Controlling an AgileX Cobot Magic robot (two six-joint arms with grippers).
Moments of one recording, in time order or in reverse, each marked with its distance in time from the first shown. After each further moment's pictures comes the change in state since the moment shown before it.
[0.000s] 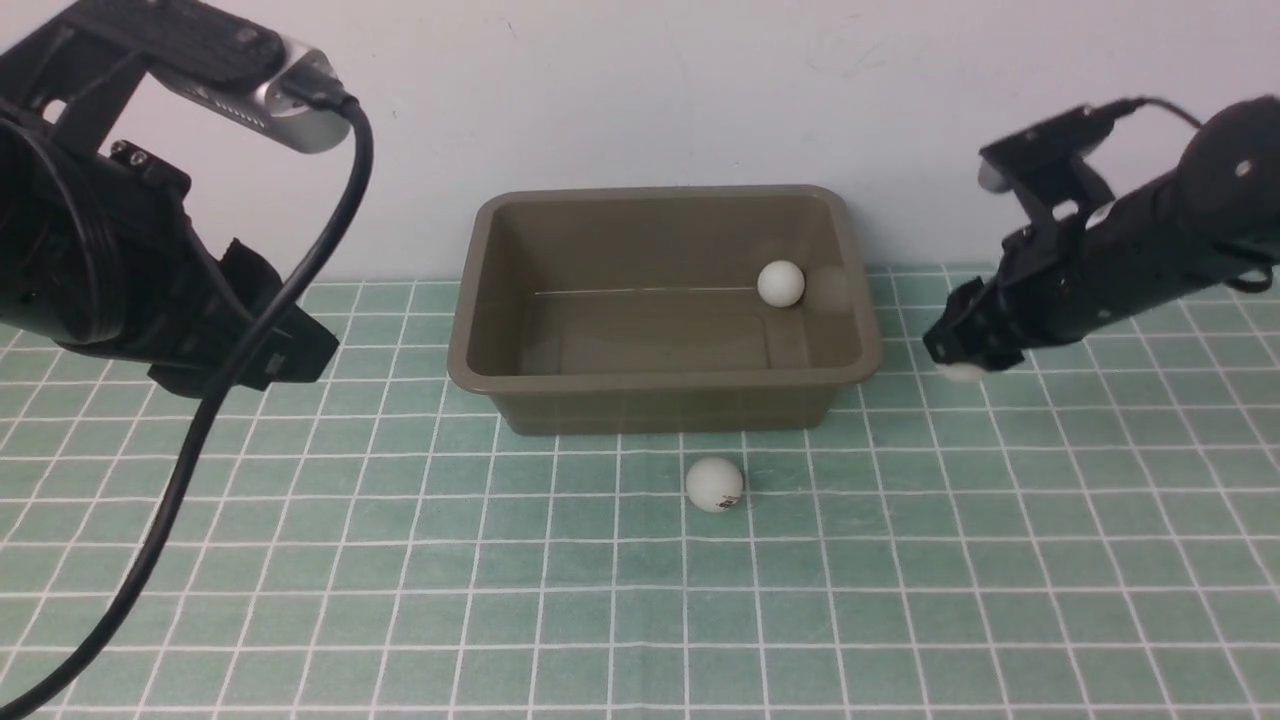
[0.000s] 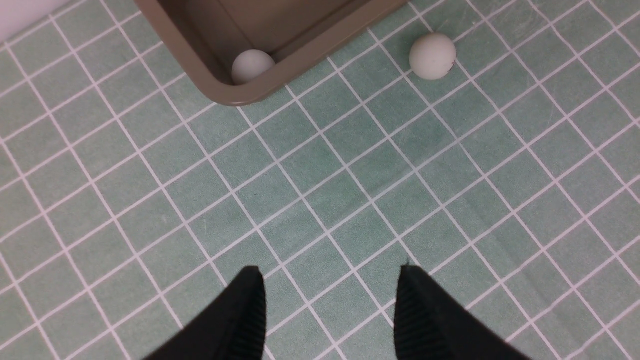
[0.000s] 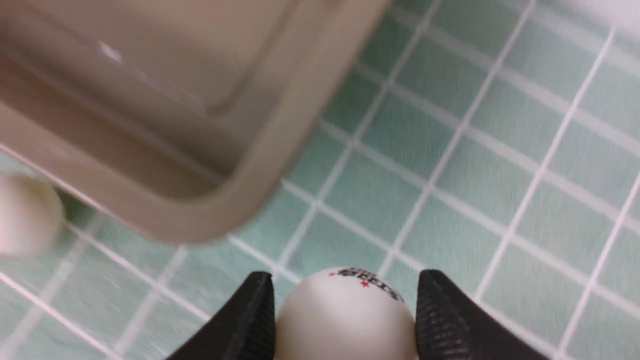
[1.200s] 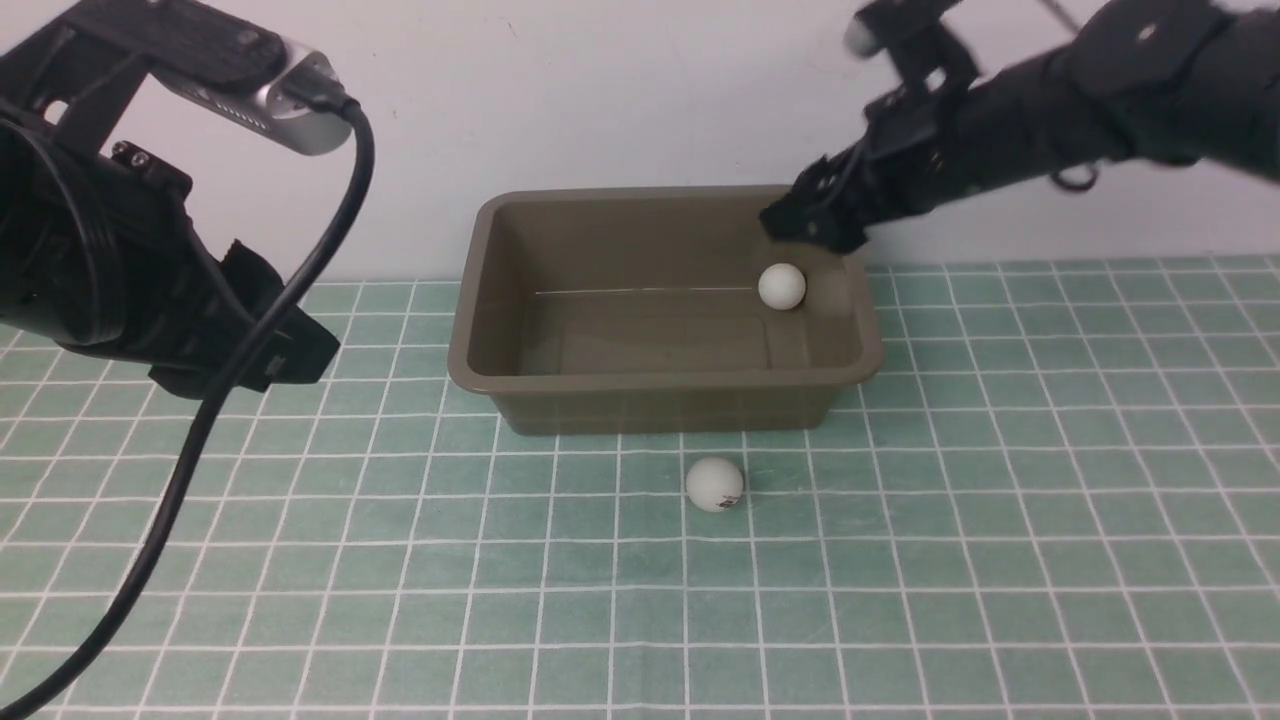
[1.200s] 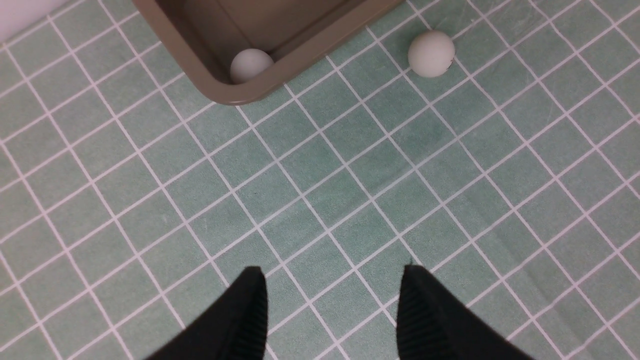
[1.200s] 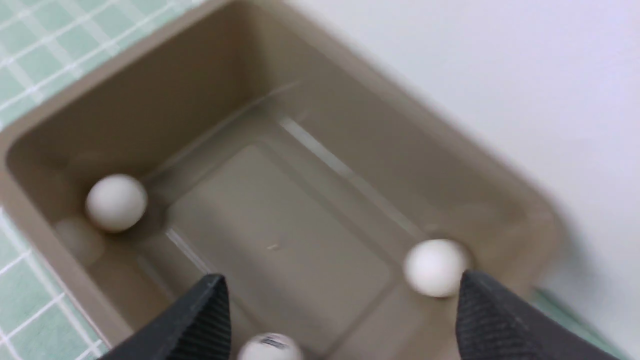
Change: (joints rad) right arm 0.076 0.116 -0.341 0.332 0.065 -0.331; left arm 0.000 0.001 0.000 0.000 0.001 0.008
